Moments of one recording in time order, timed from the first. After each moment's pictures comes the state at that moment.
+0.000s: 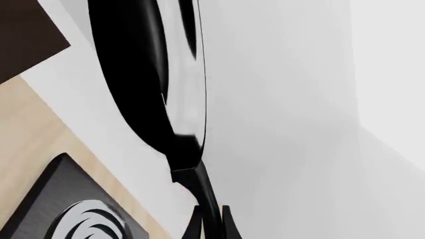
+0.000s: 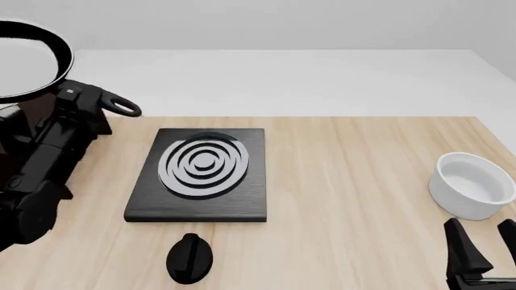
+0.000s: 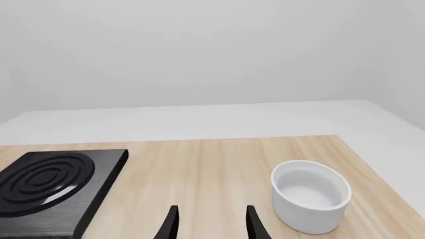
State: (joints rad) left arm -0.08 1.24 -0.55 -0.74 -1.13; right arm 0.00 0.00 0.00 -0.01 0.04
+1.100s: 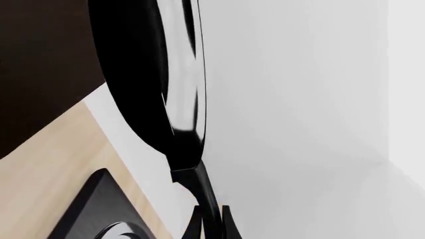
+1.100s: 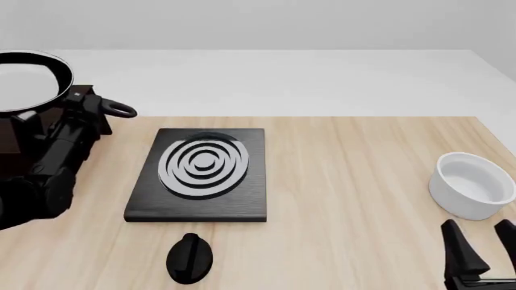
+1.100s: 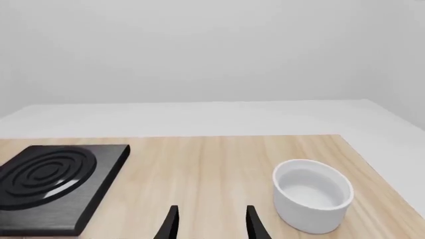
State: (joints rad) left arm 0.03 1.51 -0.65 -0.82 -1.21; right arm 0.01 0.00 0.00 0.00 0.02
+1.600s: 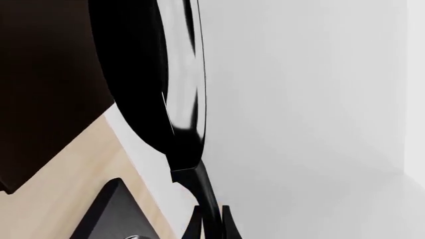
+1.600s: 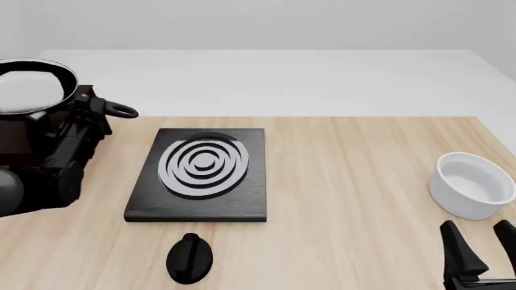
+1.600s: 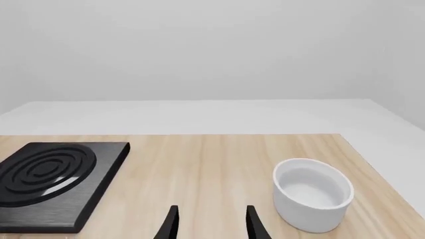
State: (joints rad) left arm 0.06 1.65 -0.73 -0.85 -1.22; right arm 0.02 0.00 0.00 0.01 0.02
